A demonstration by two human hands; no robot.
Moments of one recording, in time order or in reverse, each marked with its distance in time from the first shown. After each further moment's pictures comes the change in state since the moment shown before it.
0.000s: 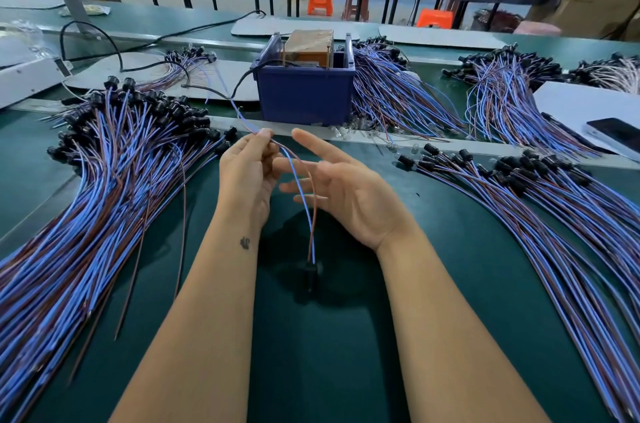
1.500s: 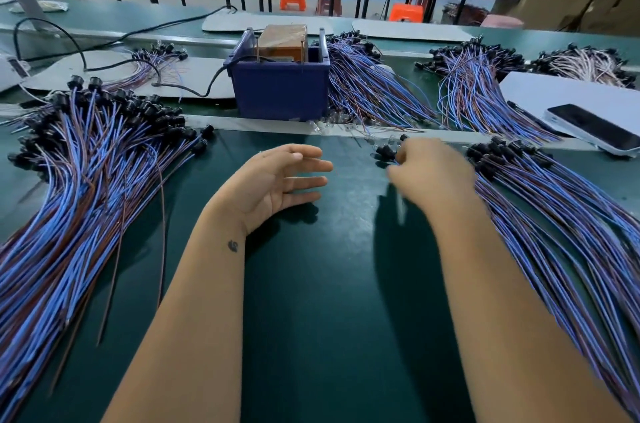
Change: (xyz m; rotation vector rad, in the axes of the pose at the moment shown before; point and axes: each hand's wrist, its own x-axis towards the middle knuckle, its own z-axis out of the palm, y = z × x) left_hand -0.020 0.001 0.008 0.306 -0.595 -0.355; right_hand -0.042 -0.063 -0.044 -1.731 0.849 0.562
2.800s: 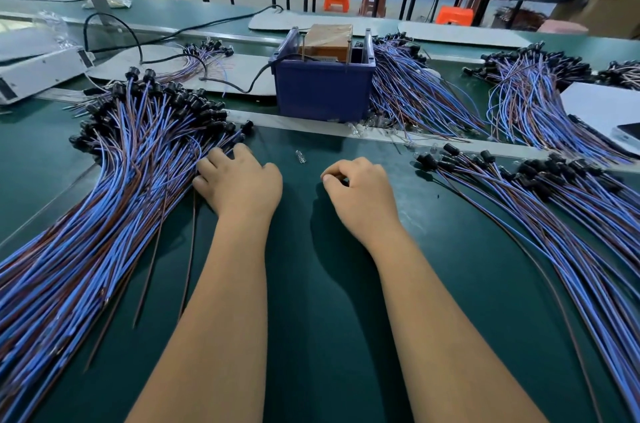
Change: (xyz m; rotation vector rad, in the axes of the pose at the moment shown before) left_hand -0.005 -0.004 -0.033 1.303 1.030 -0.223; right_hand -0.024 -0.089 0.067 0.658 -0.048 -0.328
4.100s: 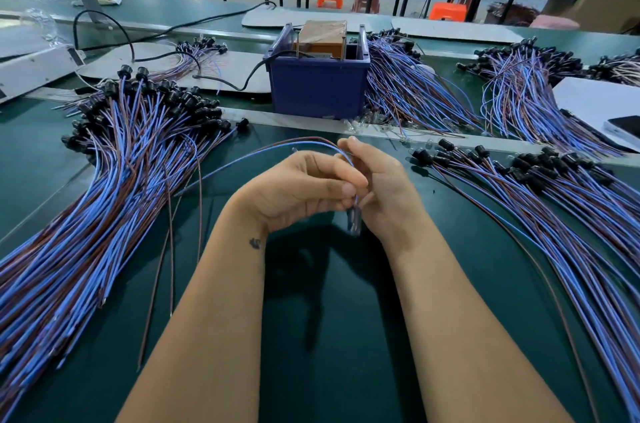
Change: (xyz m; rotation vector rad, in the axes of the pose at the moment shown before) left_hand -0.026 0.018 -0.014 -1.290 -1.193 0.604; right_hand 0.003 0.002 -0.020 1.296 -0.127 0.320
